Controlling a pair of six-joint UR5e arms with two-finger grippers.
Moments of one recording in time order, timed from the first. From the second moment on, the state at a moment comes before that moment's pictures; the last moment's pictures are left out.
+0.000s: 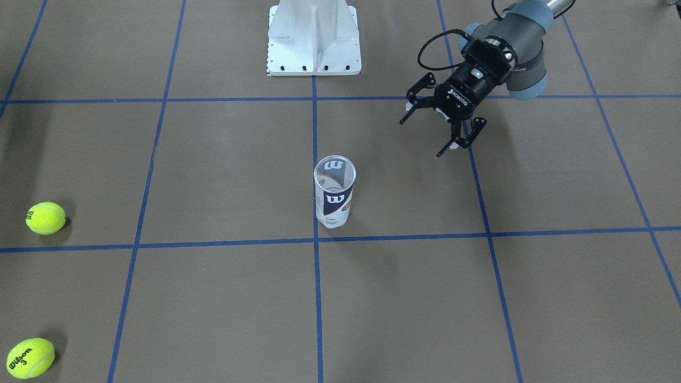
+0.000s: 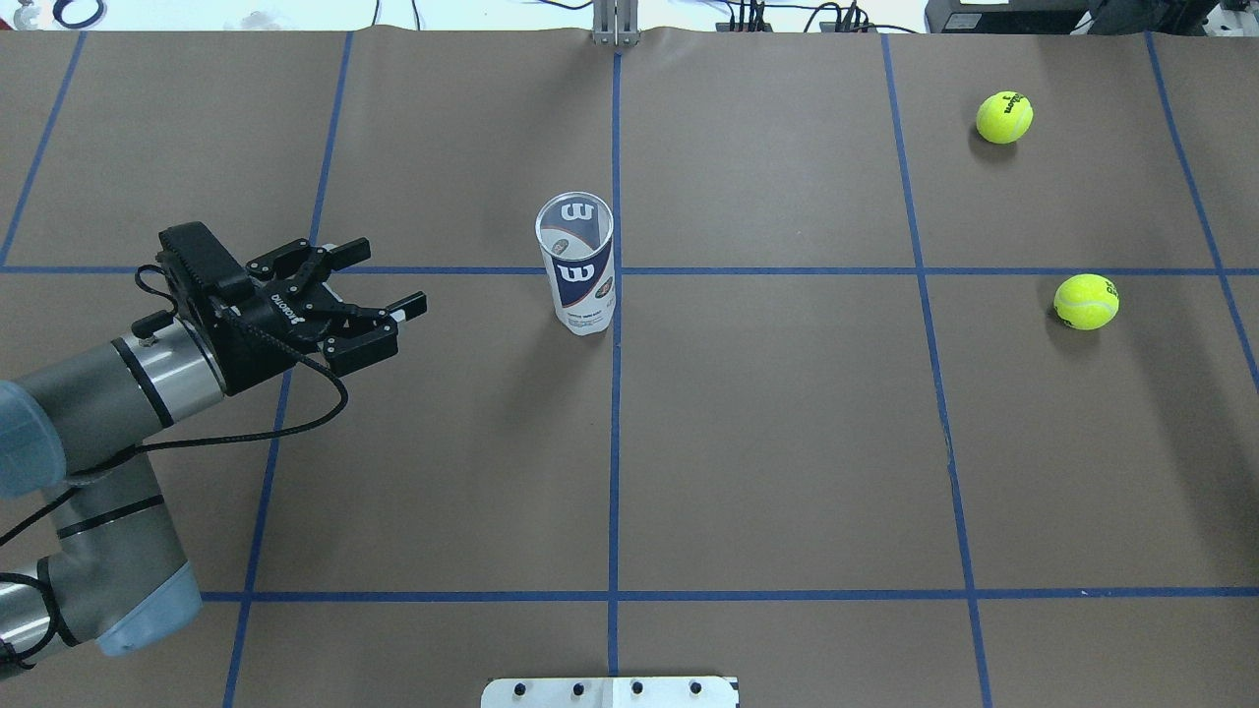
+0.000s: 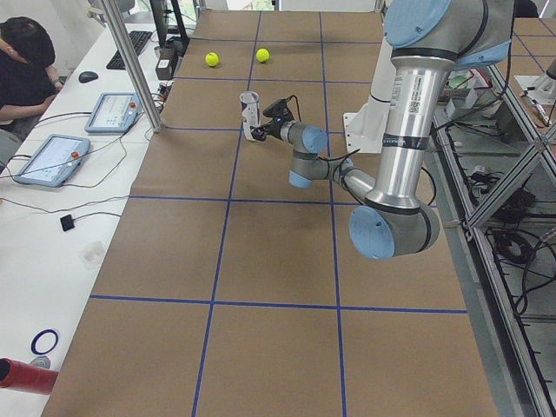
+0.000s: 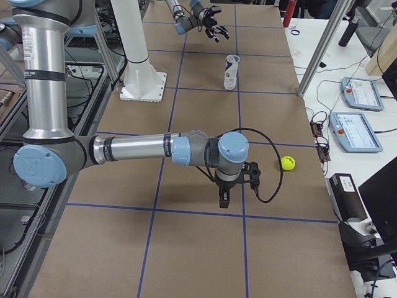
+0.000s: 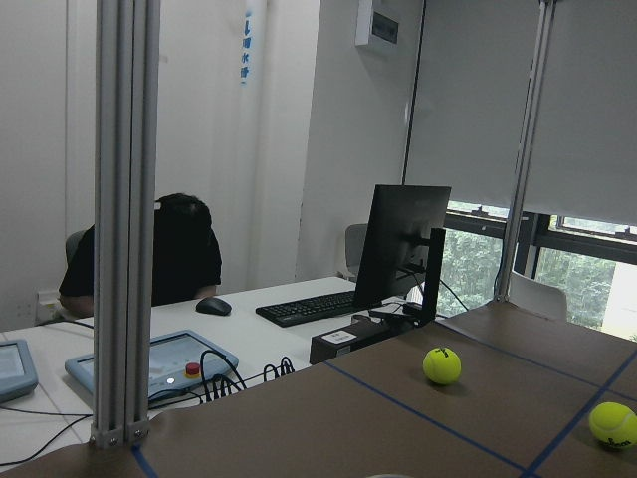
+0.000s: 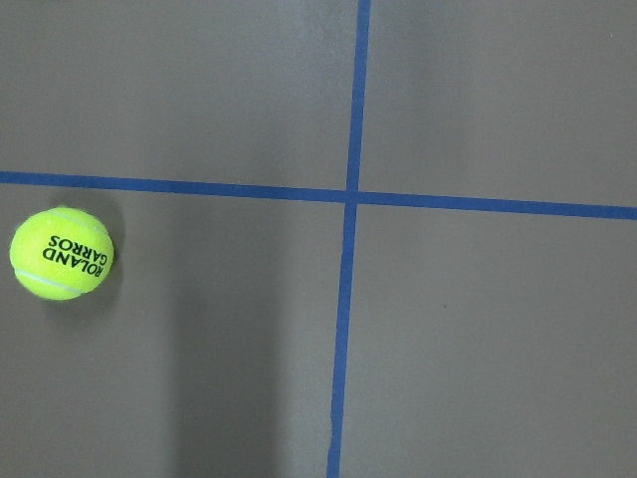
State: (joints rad) left arm -0.53 -1.73 -1.71 -3.07 -1.41 -0.64; right arm 1.56 -1.59 1.70 -1.68 2.41 0.03
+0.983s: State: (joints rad) left arm -0.51 -1.73 -1.61 -3.05 -1.43 -0.65; right arm 1.20 -1.62 1.71 -1.23 2.33 0.45
